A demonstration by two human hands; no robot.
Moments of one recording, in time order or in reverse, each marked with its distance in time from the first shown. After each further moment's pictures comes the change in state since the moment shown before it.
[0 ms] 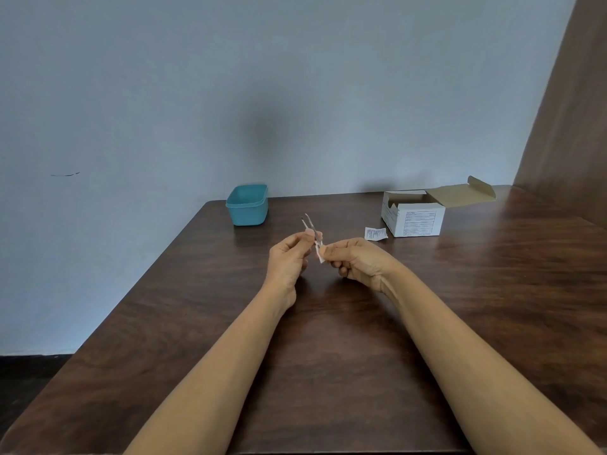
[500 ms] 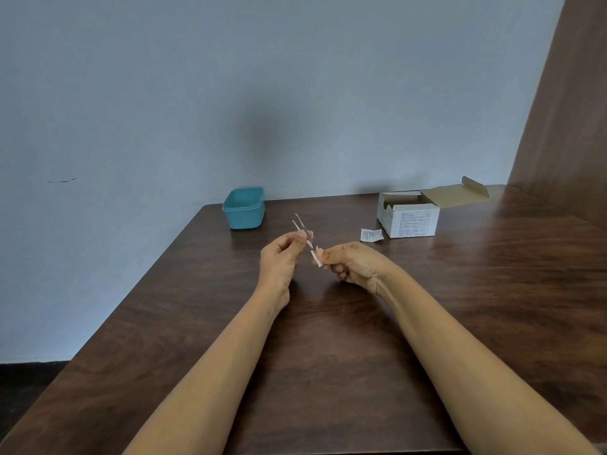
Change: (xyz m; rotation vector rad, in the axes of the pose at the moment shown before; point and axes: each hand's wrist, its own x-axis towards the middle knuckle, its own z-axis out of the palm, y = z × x) left_hand 0.001 0.004 -0.001 0.010 0.040 0.073; right_hand -0.004 -0.002 -0.001 -0.054 0.006 0.051
